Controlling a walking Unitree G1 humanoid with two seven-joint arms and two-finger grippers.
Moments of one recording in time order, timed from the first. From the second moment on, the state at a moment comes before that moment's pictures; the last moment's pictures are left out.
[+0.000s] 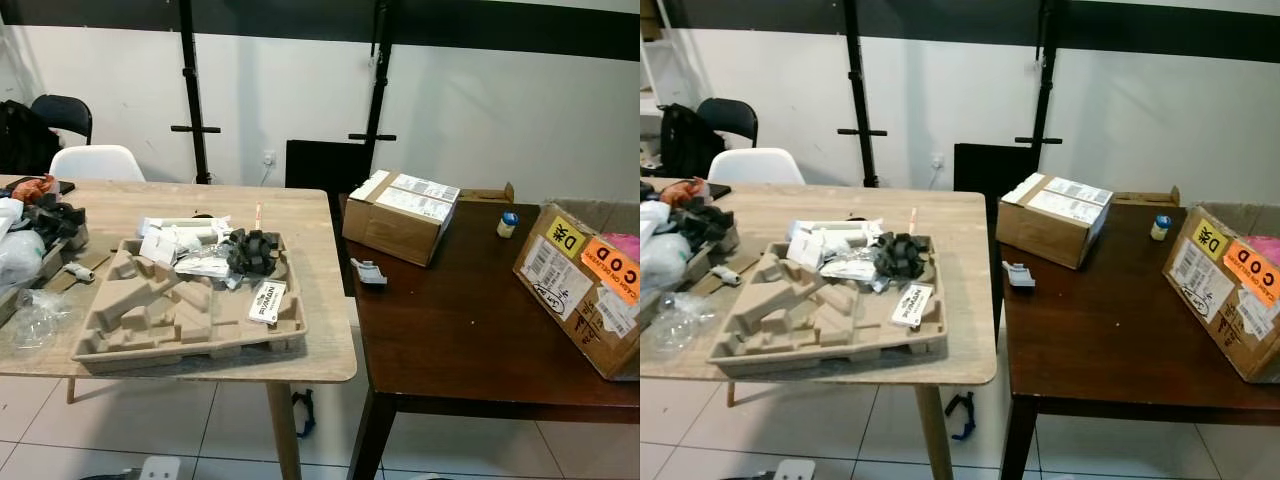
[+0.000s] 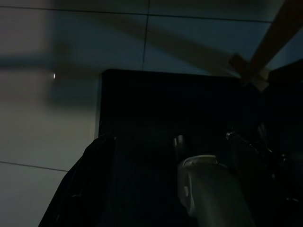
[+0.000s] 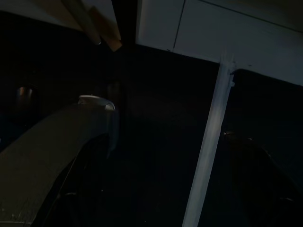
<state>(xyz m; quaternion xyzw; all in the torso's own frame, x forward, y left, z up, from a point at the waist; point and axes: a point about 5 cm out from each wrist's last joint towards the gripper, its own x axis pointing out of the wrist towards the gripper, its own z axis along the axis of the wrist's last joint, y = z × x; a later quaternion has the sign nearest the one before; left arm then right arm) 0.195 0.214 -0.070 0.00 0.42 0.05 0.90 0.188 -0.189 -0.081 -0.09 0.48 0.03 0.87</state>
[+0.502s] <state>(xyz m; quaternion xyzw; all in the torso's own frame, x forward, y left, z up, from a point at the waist) 0.196 0.210 -0.070 -0.02 0.42 0.05 0.91 0.196 -0.188 -0.077 -0.09 0.46 0.04 0.88</state>
